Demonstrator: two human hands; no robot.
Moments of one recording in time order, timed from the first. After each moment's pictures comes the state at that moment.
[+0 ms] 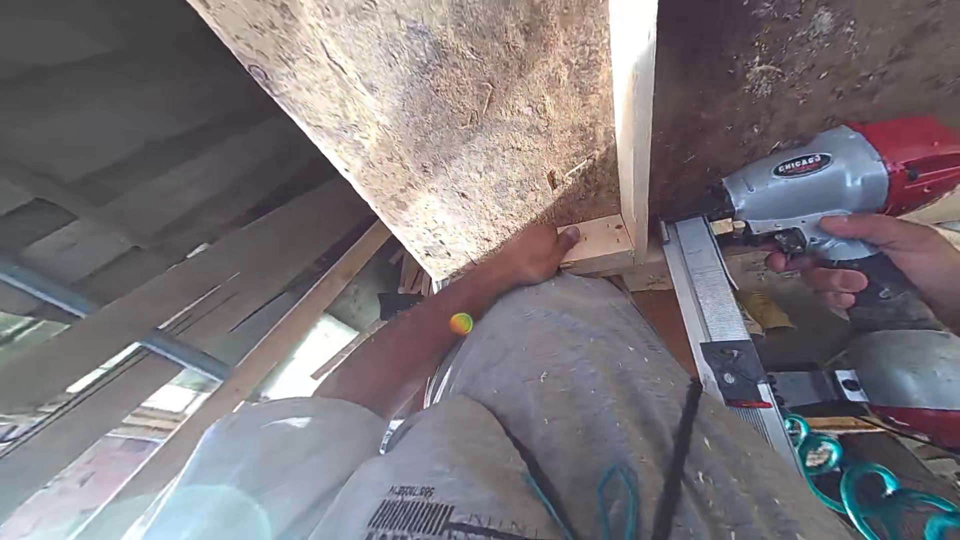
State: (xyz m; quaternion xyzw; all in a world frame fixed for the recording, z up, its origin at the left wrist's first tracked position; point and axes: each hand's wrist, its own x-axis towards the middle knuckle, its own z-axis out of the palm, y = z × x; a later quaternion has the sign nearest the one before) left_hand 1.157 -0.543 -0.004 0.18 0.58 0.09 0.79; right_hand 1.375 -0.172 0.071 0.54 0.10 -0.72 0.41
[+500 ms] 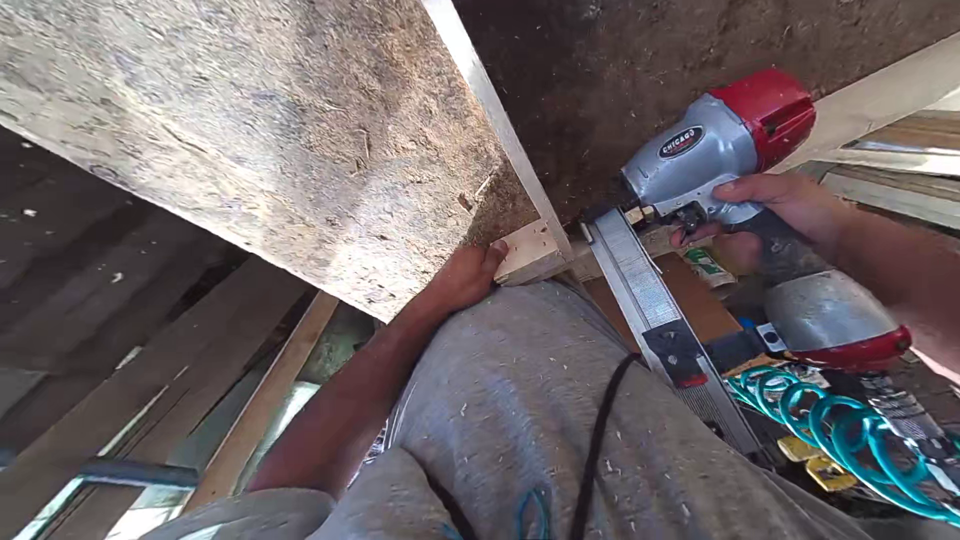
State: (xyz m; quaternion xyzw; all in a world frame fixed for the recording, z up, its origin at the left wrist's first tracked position) left_hand 1.158 -0.541 -0.004 0.22 0.60 0.08 0.77; right_hand 1.364 -0.178 0.096 0.57 0.12 -0.71 0.40
